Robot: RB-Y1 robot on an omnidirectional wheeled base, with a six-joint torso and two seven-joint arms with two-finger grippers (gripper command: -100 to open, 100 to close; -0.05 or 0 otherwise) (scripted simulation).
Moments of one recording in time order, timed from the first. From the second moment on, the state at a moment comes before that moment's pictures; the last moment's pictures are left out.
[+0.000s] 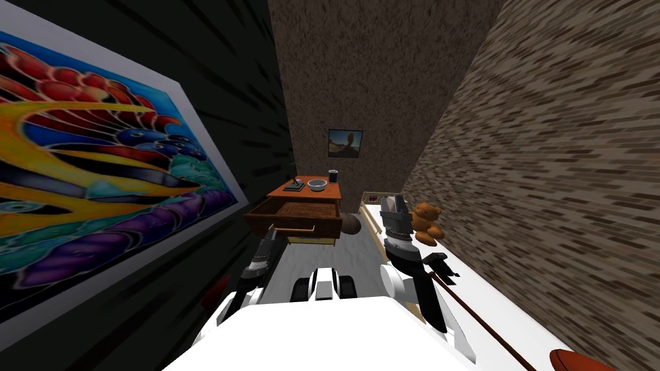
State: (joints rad) left arm 0.24 0.20 0.13 -1.24 -0.09 -1.09 -0.10; right arm 0.50 -0.04 -0.02 -2.36 -0.04 -0.53 0.08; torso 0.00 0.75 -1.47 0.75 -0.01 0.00
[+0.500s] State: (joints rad) left arm 0.22 0.22 0.13 -1.27 -0.08 -1.01 -0.07; right arm 0.50 -0.04 -0.02 -2.36 -0.04 -0.53 0.08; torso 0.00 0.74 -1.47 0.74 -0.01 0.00
